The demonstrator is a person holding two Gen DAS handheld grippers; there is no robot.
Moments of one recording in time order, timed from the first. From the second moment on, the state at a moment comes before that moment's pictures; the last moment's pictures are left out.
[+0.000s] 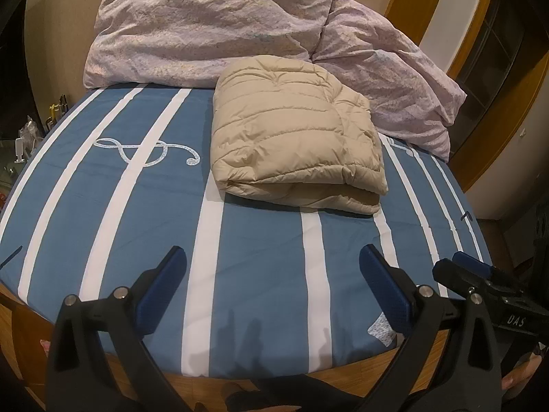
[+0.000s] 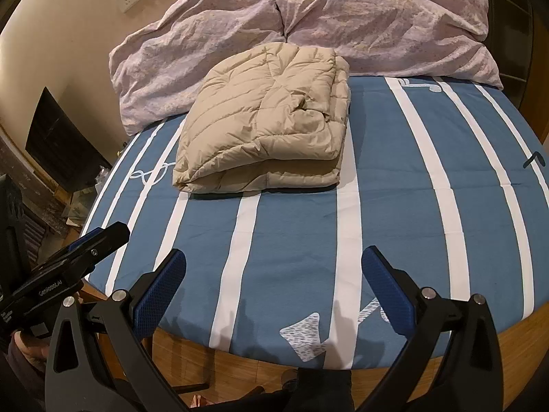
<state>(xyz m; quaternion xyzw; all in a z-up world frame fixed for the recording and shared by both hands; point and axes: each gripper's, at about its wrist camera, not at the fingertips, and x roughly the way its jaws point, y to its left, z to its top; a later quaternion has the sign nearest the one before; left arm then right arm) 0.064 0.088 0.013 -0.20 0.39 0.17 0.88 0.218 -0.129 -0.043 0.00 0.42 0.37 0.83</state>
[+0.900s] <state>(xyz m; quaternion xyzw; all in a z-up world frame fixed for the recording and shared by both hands) 0.065 0.086 0.013 -0.20 0.39 0.17 0.88 0.218 -0.128 -0.043 0.00 0.42 0.37 0.83</state>
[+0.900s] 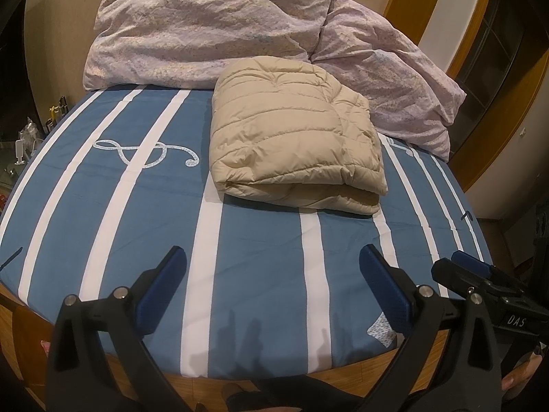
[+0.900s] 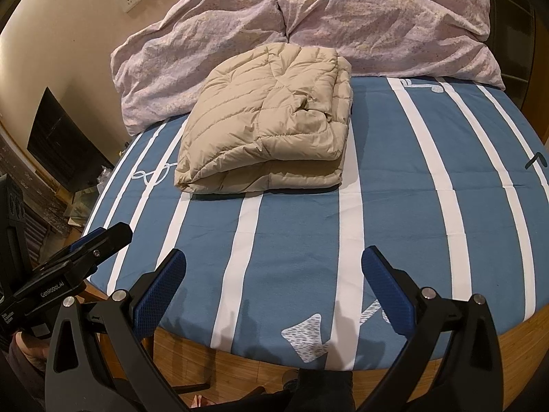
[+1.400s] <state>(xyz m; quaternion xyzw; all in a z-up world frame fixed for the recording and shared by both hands) 0.066 0.085 0.014 -0.20 0.39 0.17 0.88 0.215 -0.127 -0.043 0.01 0.42 0.37 0.83</state>
